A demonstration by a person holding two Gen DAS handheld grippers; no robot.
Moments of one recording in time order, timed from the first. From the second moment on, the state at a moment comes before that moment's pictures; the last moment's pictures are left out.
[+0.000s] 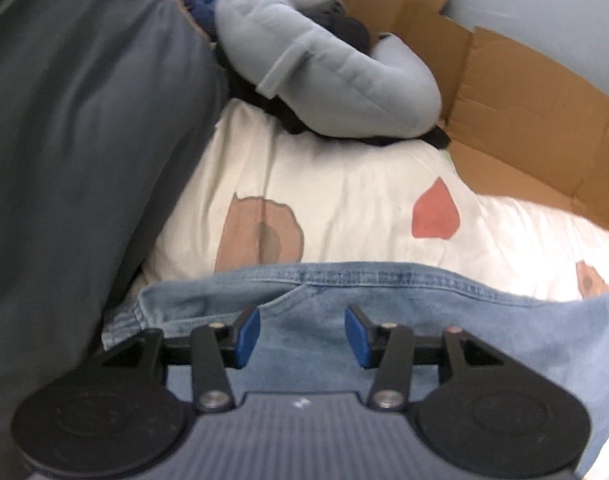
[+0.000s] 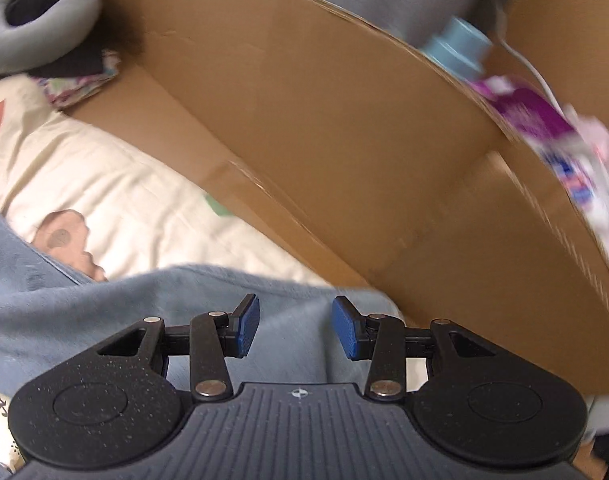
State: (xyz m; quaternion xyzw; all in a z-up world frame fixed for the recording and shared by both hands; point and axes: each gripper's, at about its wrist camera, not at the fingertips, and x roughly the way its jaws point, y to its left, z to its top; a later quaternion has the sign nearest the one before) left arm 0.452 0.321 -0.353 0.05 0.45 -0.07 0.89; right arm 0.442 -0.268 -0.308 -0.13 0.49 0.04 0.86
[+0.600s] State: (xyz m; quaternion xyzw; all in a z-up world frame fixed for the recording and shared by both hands) left arm 0.487 0.272 -0.332 0.19 0.47 -0.13 0.85; right arm 0.400 -0.390 -0.407 0.11 0.48 -0.03 0.87
